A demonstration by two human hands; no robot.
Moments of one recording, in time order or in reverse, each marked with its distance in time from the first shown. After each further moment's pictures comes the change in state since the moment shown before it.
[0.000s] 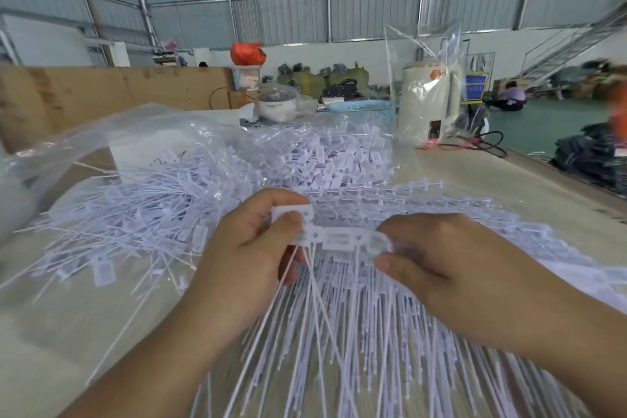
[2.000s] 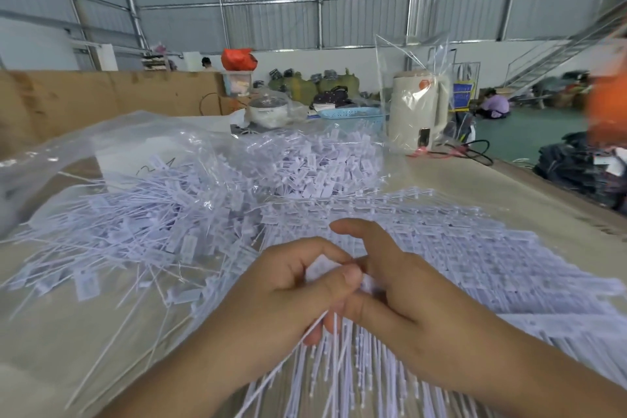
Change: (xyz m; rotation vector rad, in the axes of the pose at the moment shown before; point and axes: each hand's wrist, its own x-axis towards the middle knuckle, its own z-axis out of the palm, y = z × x) left_hand -0.015 0.004 0.015 -0.094 -0.425 -0.062; right_hand 0.000 -0.009 0.032 0.488 -0.048 -0.142
